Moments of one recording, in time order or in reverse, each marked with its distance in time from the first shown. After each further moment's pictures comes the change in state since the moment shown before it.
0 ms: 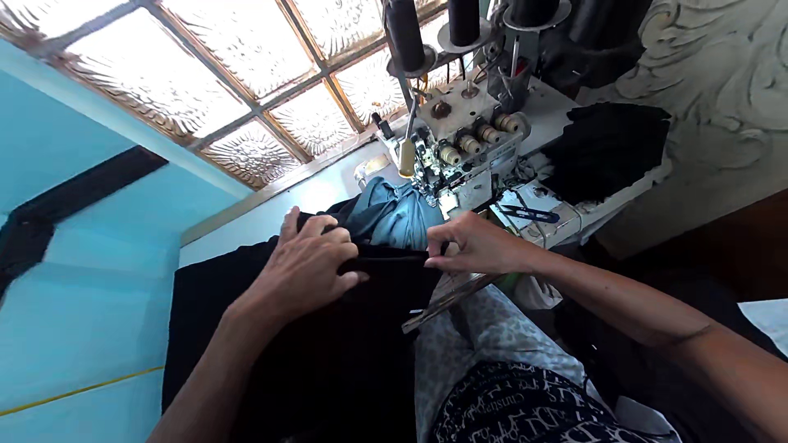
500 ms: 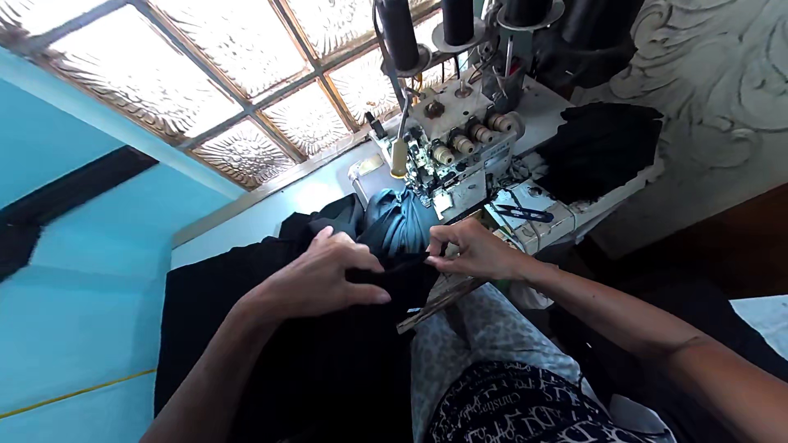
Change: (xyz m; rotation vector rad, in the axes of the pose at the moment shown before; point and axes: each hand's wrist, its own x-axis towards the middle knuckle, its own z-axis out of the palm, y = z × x) left_hand 0.014 0.011 0.001 -0.441 -0.025 0.165; right_hand -0.014 0.013 0.015 0.063 0.142 0.010
